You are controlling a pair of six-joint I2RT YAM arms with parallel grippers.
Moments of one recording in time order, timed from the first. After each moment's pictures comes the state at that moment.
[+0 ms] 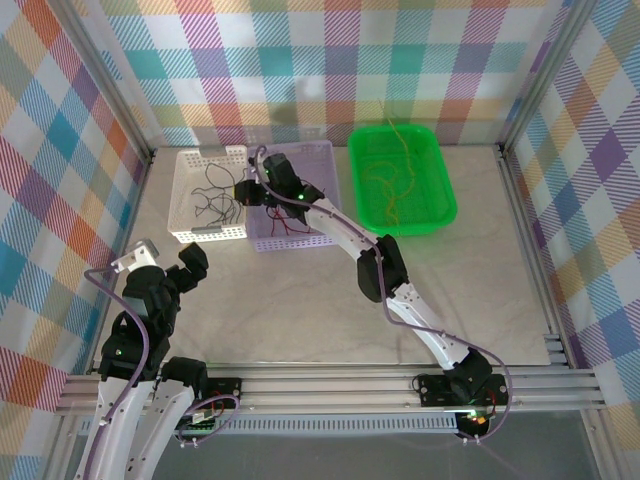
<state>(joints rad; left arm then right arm) -0.17 0.41 0.68 -0.64 -0.35 -0.52 0.78 2.87 2.78 -0.27 -0.43 0.66</state>
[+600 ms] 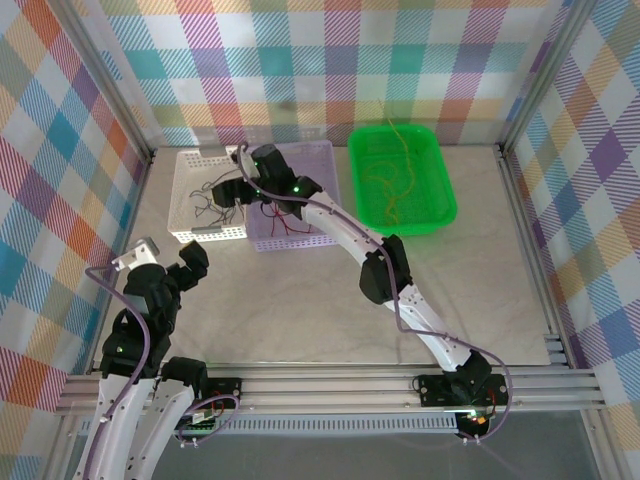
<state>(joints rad) -0.17 0.43 0.68 -0.63 -0.35 -0.52 0.82 2.68 2.75 -0.47 -0.39 0.41</state>
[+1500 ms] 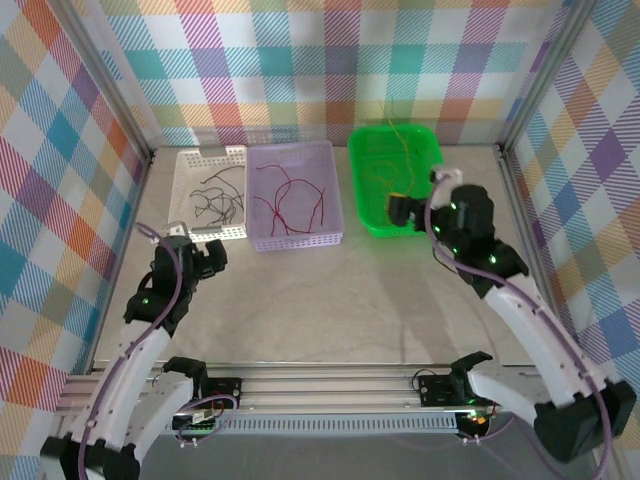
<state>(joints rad) -0.17 0.78 0.65 -0.51 -0.30 -0.38 0.34 0.96 0.90 -0.32 0.05 0.24</state>
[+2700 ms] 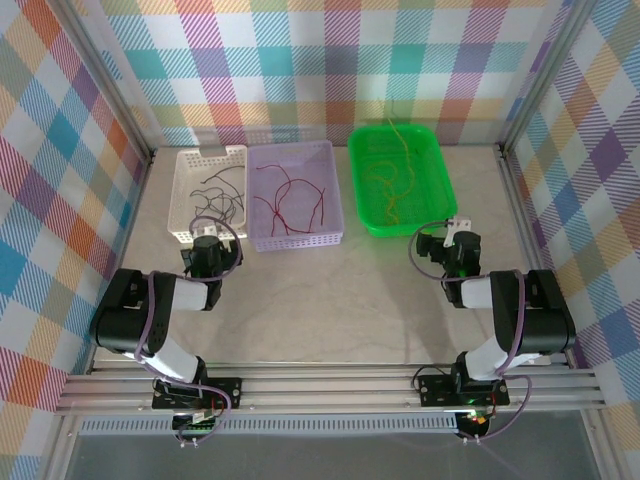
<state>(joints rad) -0.11 1.58 0.40 0.65 -0.31 -0.16 0.04 1.55 0.38 0.73 0.05 0.07</state>
